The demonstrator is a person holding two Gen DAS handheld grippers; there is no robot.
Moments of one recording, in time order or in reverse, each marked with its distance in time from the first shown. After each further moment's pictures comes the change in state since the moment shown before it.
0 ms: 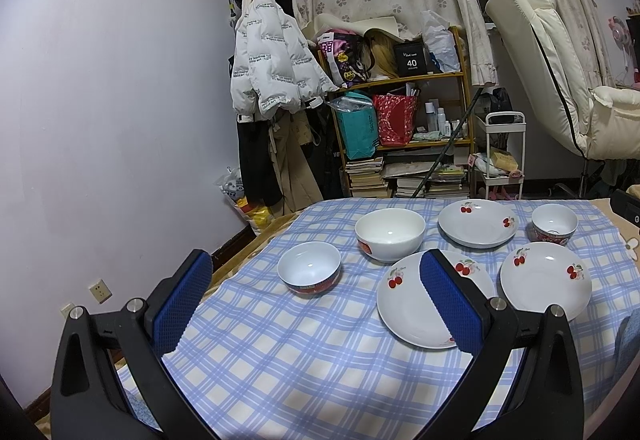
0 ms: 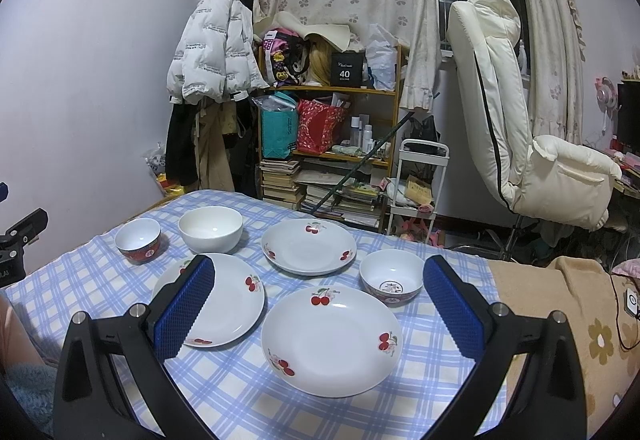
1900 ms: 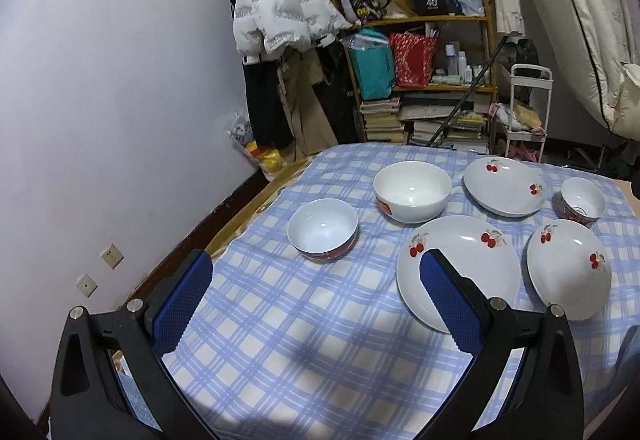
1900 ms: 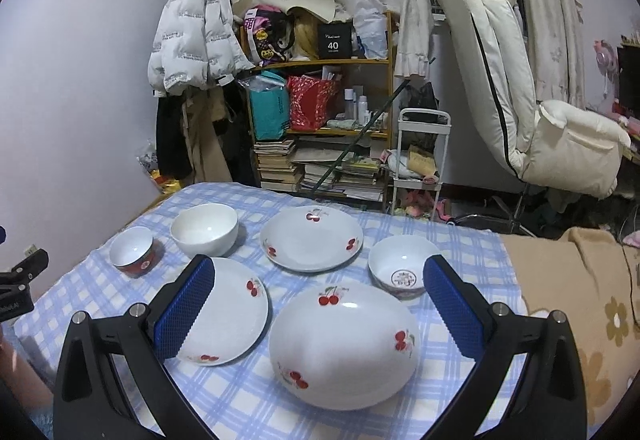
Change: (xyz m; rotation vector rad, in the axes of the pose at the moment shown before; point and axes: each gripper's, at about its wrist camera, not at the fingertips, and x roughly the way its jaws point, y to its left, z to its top) left arm 0.065 0.008 0.018 0.016 0.272 0.052; right arm 0.051 -0.001 0.022 0.070 0.113 0.003
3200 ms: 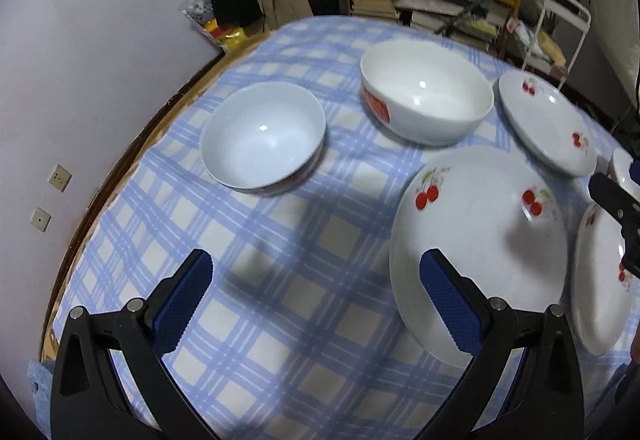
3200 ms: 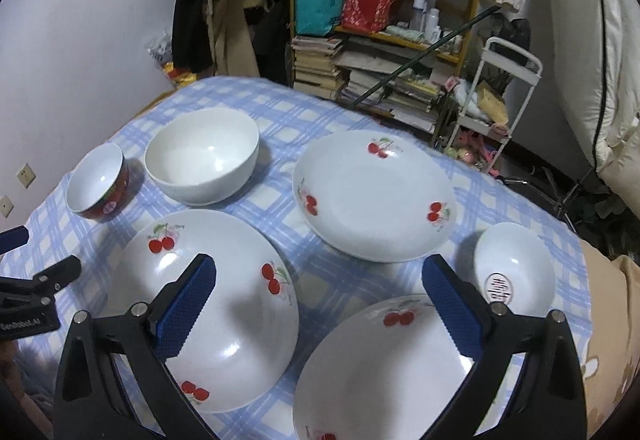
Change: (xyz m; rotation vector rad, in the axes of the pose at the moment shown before) left arm 0.182 -0.041 -0.016 -0.053 0.444 -0.103; right arm 0.192 0.066 -0.005 -0.172 0.382 0.111
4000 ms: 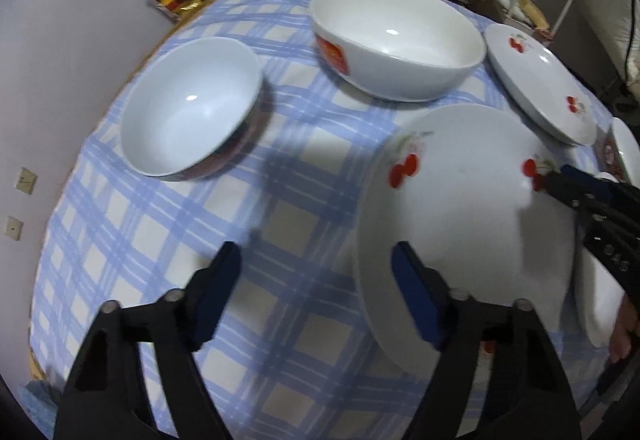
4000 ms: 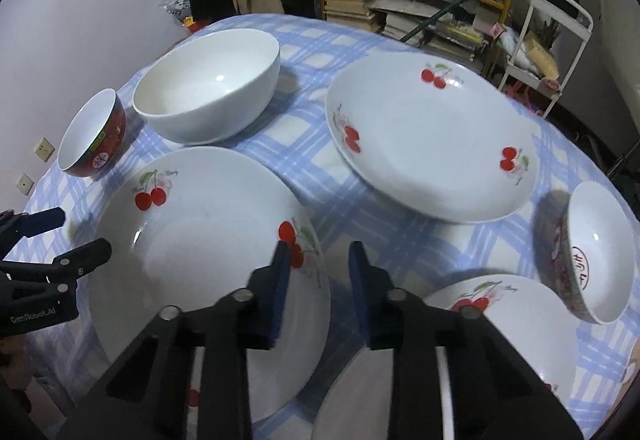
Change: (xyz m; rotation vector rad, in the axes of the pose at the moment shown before) left arm 0.049 -0.023 0.004 0.064 0.116 -0.125; right arm 0.068 0.005 -0.020 0.007 0.168 0.131
